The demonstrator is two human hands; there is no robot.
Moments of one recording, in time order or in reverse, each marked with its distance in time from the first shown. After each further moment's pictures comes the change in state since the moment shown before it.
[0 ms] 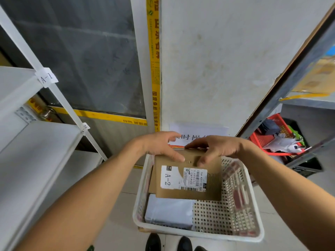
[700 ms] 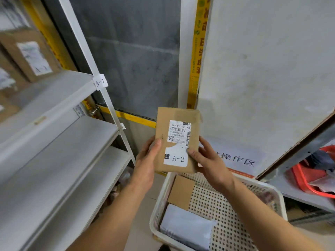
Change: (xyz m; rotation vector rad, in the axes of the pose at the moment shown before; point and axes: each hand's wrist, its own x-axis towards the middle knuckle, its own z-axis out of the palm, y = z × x) left_hand -0.066 -0.063 0.044 -1.210 0.978 0.118; right_hand 0.073 -0.045 0.087 0.793 0.400 -0.358
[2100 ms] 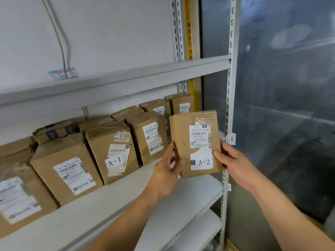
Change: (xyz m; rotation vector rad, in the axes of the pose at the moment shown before) left_hand -0.004 0.240 -0.309 0.739 0.351 0.480; right_hand 0.160 -0.098 0.377 -0.252 -0.500 -0.280
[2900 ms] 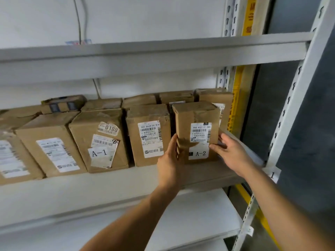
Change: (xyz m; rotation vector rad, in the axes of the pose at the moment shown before) left_hand 0.156 -0.061 0.081 0.178 0.716 -0.159; right_hand 0.262 0.048 -0.021 -0.360 -0.306 -0.203
